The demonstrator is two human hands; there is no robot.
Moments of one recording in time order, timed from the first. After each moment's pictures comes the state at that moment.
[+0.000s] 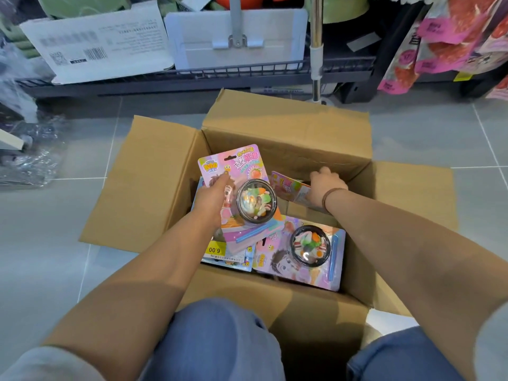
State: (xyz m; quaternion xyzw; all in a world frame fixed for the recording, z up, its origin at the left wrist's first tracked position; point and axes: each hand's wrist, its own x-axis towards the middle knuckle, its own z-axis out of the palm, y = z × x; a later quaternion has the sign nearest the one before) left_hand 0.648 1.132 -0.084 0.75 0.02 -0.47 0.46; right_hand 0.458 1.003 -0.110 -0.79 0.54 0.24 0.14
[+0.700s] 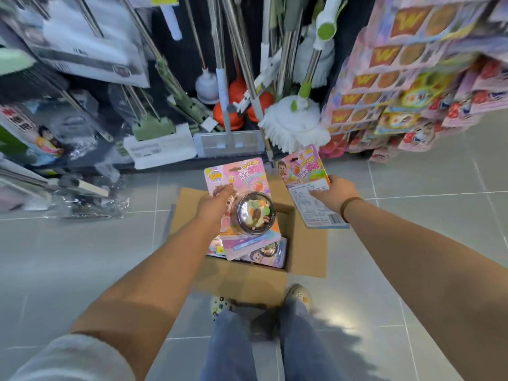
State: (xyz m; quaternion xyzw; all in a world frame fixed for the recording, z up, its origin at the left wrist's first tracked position) left_hand 0.585 1.118 0.406 0.76 0.02 -0.50 0.42; right_hand 0.362 0.998 0.427 -0.66 0.65 0.06 0.38
